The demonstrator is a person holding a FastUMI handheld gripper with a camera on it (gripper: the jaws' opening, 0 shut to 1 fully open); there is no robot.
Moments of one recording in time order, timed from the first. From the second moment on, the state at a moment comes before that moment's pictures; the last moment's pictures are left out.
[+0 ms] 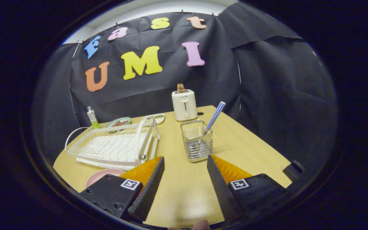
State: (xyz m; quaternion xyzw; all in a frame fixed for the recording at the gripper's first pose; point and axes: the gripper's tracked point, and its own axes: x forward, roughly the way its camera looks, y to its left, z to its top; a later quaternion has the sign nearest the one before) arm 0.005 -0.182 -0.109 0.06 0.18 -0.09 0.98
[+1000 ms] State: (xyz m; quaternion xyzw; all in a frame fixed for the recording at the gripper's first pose) arm 0.140 -0.270 -0.096 0.06 0.17 -0.02 0.98
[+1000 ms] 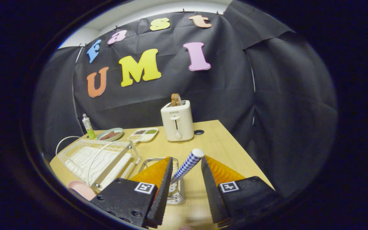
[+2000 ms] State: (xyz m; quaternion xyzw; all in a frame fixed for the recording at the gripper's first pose) arm 0.079 -0.201 0.024 0.07 0.10 -0.04 0.99
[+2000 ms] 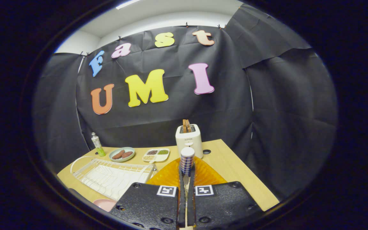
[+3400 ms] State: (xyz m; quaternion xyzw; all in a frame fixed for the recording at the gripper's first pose) arm -0.013 0.054 -0.099 0.10 0.18 0.05 0.98
